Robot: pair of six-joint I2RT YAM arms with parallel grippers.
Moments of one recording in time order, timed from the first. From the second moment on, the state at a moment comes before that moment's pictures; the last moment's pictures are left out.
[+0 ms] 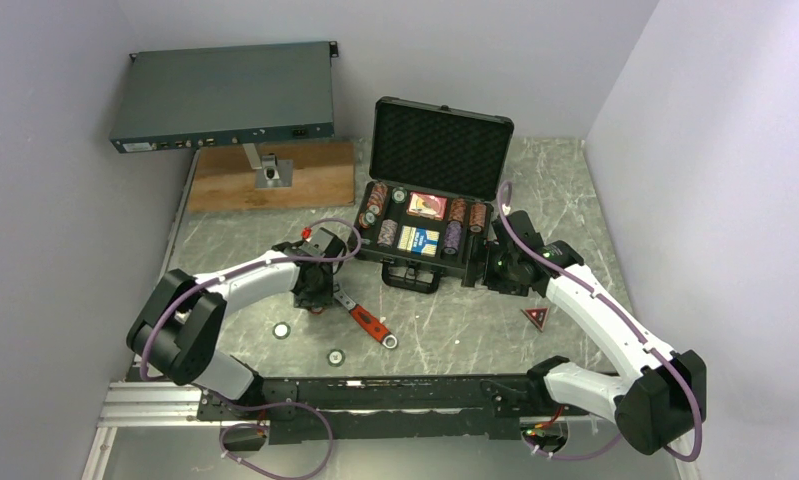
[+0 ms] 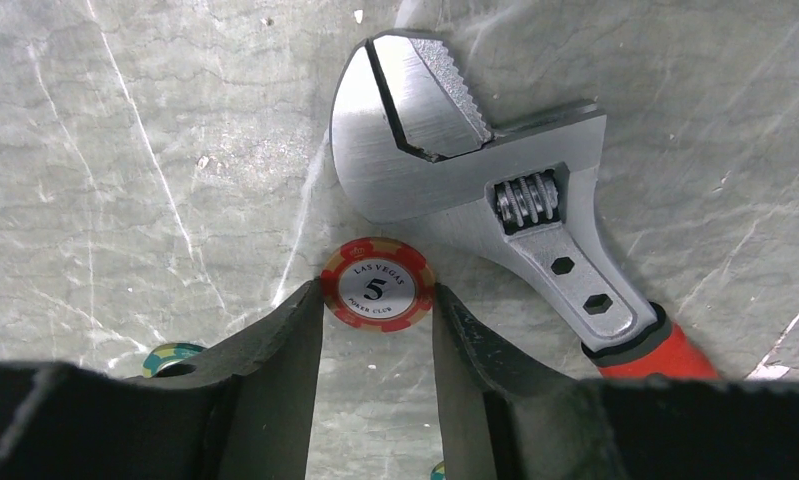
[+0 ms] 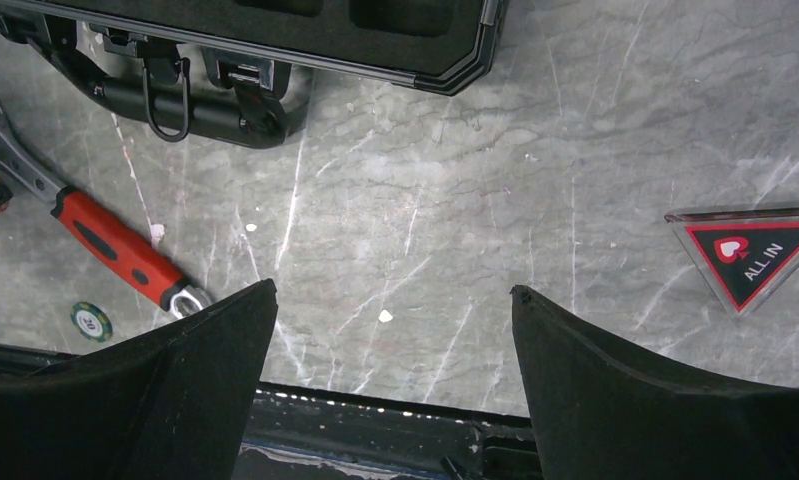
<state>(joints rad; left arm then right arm) -0.58 1.49 0.80 -0.62 -0.21 -0.62 0.43 1.10 0.87 -0.81 0.02 0.57</state>
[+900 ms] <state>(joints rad) -0.58 1.25 0.84 -0.83 -0.24 -0.63 0.43 1.12 0.87 -0.81 0.02 0.57</state>
